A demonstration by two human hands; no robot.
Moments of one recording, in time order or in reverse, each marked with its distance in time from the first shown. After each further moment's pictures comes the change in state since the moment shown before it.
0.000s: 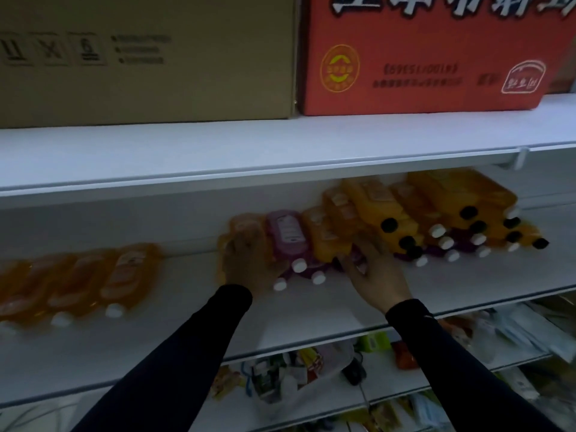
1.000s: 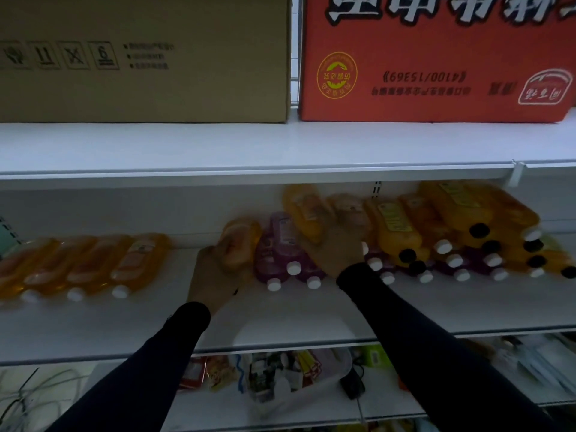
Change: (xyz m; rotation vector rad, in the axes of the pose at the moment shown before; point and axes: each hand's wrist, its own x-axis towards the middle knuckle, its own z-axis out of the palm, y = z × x) left_hand -0.039 -0.016 -0.021 -0.345 0.250 -0.073; right_hand 0.071 -0.033 0.022 -0.214 0.050 -0.210
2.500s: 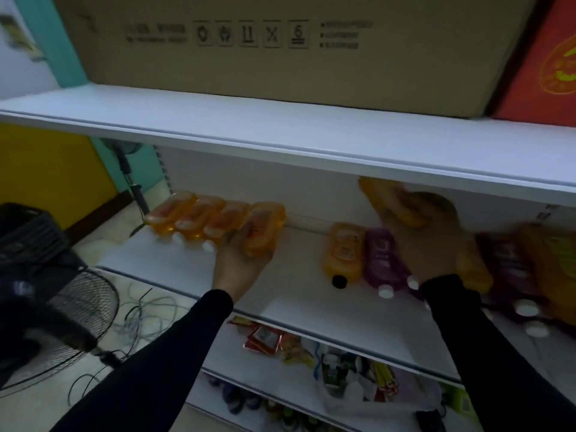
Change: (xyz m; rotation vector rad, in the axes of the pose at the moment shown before) left_hand -0.035 -0.106 -0.110 -0.061 0.324 -0.084; right_hand 0.019 -0.104 0.001 0.480 0.104 0.056
